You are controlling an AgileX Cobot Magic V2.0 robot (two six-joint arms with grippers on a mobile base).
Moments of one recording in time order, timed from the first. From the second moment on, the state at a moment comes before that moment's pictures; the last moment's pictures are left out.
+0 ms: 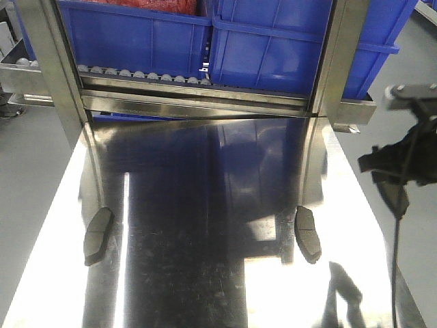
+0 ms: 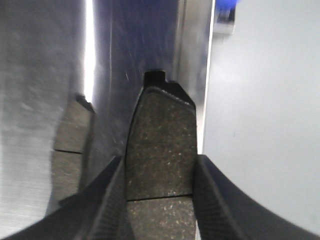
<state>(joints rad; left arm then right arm) -0.02 0.48 -0.50 -0.03 0.56 0.07 0.00 1.44 -1.10 0.10 0.82 -0.16</state>
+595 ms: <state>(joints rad) -0.02 0.48 -0.50 -0.03 0.56 0.07 0.00 0.80 -0.70 0.10 0.67 -0.18</state>
